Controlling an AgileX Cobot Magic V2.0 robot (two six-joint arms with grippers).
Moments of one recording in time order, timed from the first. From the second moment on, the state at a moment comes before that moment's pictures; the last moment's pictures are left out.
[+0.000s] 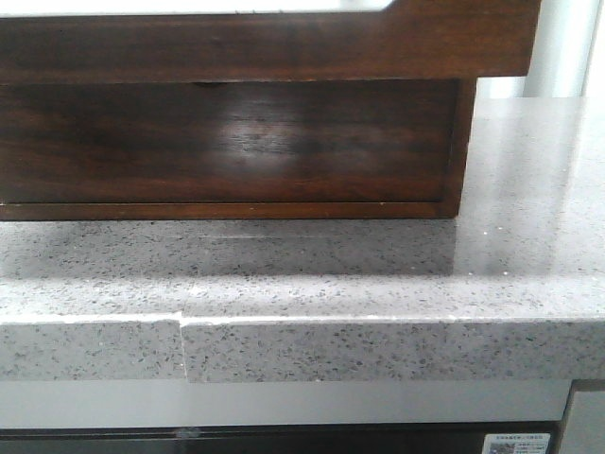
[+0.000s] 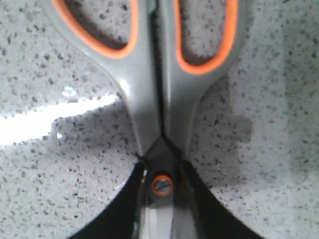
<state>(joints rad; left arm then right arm) -0.15 0.51 -0.74 -0.23 0.96 0.34 -0.48 1.78 -1.42 0.02 1.14 -0.20</state>
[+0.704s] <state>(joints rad) -0.15 0.51 -0.74 -0.23 0.96 0.34 -0.10 1.26 -1.55 0.08 1.10 -0.30</state>
